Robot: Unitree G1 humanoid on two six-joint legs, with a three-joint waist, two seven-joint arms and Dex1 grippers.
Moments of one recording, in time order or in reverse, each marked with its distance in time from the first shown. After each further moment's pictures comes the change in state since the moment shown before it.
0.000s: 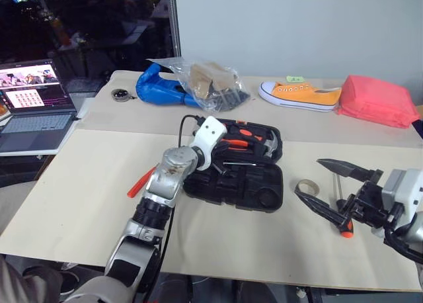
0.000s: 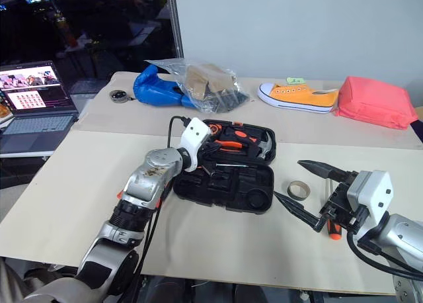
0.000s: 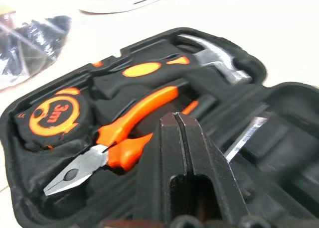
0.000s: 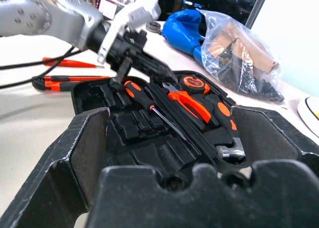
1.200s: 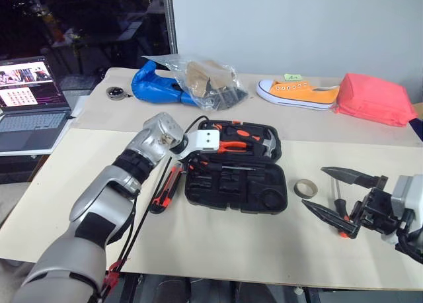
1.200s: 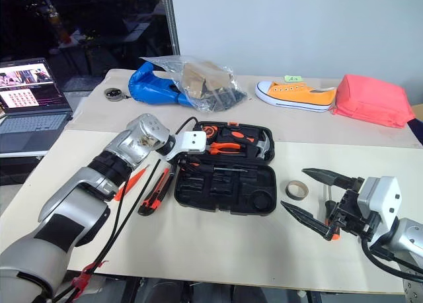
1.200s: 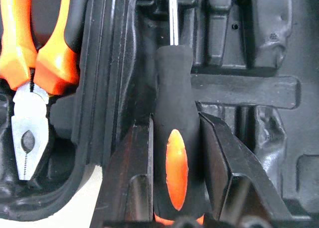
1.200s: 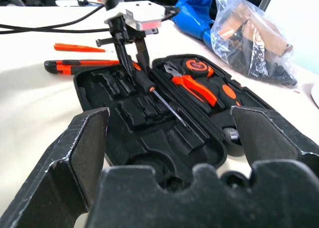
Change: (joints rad) left arm -0.488 0.304 -0.388 0.531 0.100 -0.367 -0.761; right arm 0.036 -0.007 -0.042 0.046 0.019 -0.023 0.096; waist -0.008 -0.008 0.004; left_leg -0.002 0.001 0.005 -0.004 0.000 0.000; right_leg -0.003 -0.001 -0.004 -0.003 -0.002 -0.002
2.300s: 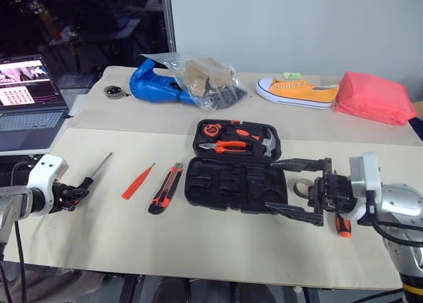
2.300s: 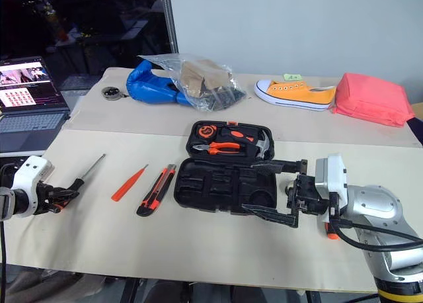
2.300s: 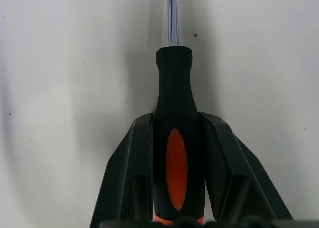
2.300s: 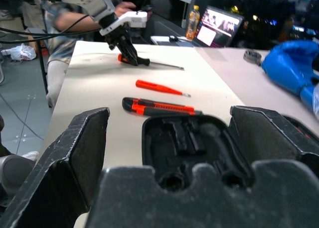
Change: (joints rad) left arm 0.963 0.664 0.776 -0.532 -0.579 0.560 0.479; right arm -0.338 -0.017 0.314 0.100 0.040 0.037 0.149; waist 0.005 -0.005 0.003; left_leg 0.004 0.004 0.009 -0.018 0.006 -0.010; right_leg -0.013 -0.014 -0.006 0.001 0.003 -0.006
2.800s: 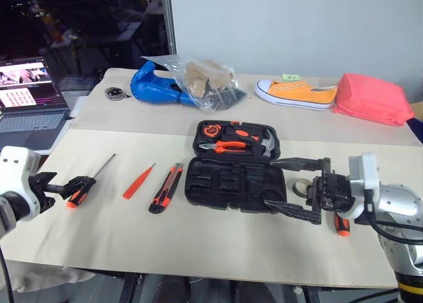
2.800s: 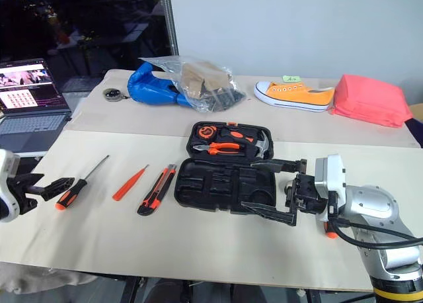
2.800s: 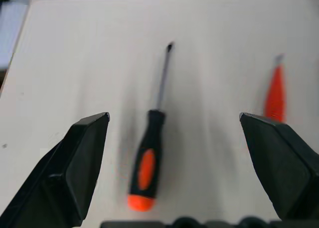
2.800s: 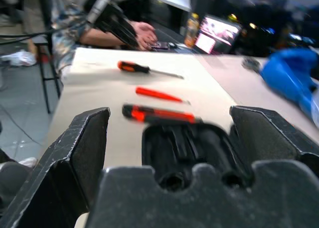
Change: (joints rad) left arm 0.186 -0.070 0.382 -0.421 -0.254 0.287 0.351; right arm -0.059 0.016 0.020 0.009 0.003 -0.012 0.035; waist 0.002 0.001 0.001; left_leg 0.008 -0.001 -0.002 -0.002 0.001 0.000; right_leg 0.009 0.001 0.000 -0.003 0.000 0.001
